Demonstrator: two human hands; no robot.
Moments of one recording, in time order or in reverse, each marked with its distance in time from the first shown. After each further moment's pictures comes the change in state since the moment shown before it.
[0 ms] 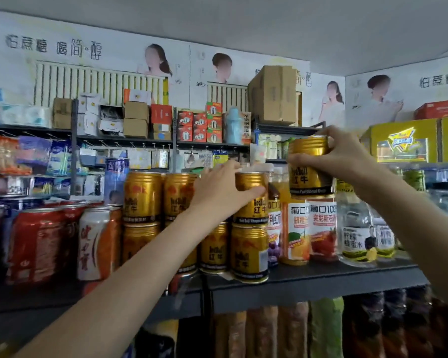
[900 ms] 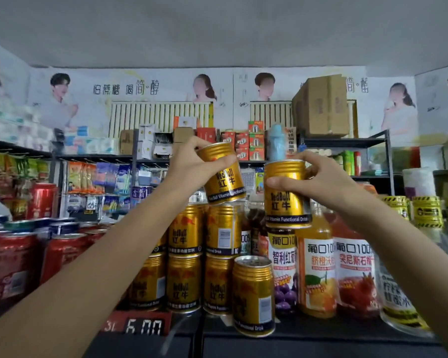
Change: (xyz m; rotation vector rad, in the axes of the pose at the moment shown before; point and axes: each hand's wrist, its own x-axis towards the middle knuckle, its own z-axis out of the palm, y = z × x) left_hand 0.042 0.015 -0.058 -0.514 0.358 -0.186; right_hand 0.042 0.019 0.014 0.269 -0.278 -0.094
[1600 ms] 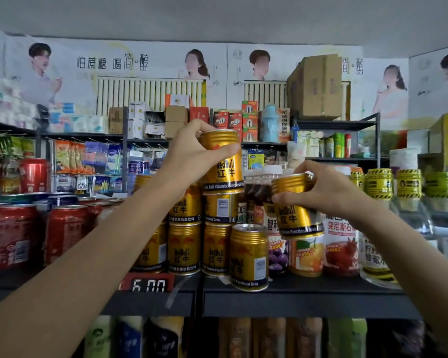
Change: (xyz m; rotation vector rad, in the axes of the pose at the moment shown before) left_hand -0.035 -0.002 -0.007 0.039 -0.045 0.060; right_hand -0.034 0.025 0.001 -0.411 -0.074 0.087
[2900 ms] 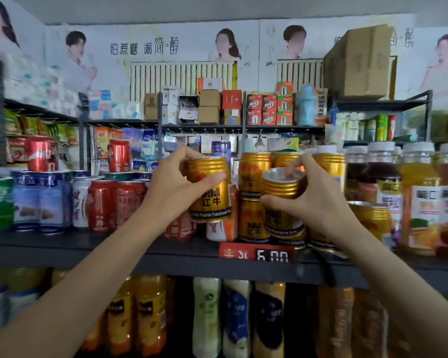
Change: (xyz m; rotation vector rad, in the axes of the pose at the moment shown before) left_hand -0.068 -0.104 -0.182 0.041 0.000 -0.026; right_hand -0.025 -0.133 0.167 0.109 0.192 -0.210
